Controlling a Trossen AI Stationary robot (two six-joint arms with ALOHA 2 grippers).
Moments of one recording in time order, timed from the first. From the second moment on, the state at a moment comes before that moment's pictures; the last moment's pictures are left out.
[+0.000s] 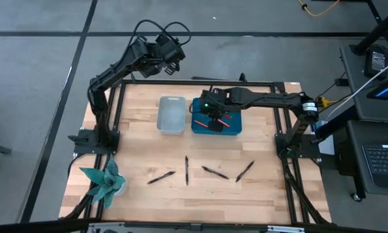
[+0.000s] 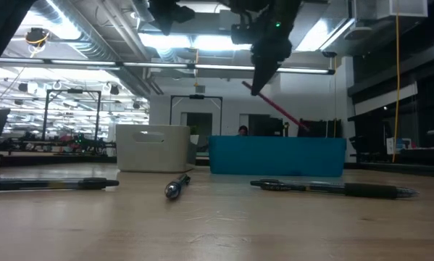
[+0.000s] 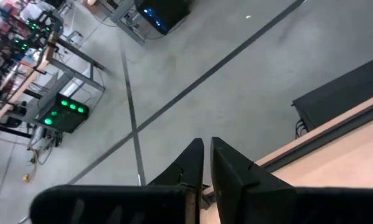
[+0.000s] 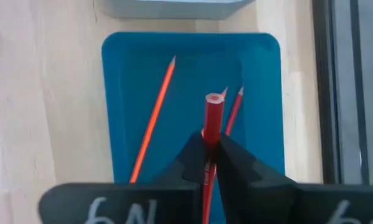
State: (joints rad) left arm 0.43 1.86 2.34 -1.57 -0.95 -0.31; right arm -0.17 1.78 1.58 -0.98 0.23 -0.14
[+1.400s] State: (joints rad) left arm 0.47 1.87 2.34 -1.57 -0.98 -0.30; right arm -0.25 2.00 1.60 -0.91 0.16 -0.14
